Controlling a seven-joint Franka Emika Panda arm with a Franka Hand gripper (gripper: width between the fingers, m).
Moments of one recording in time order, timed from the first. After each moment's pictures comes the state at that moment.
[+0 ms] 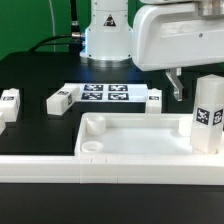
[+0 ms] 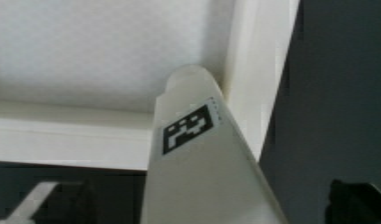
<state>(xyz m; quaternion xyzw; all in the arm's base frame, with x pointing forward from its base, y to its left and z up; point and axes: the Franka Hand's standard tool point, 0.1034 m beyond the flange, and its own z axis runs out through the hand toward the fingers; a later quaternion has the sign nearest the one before) 0.637 0.102 0.110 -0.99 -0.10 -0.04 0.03</state>
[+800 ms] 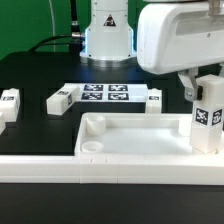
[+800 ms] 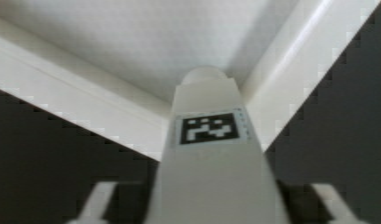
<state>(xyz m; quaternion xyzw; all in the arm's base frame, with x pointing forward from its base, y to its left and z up) 0.636 0.098 0.109 -0.97 -0.24 -0.04 0.02</state>
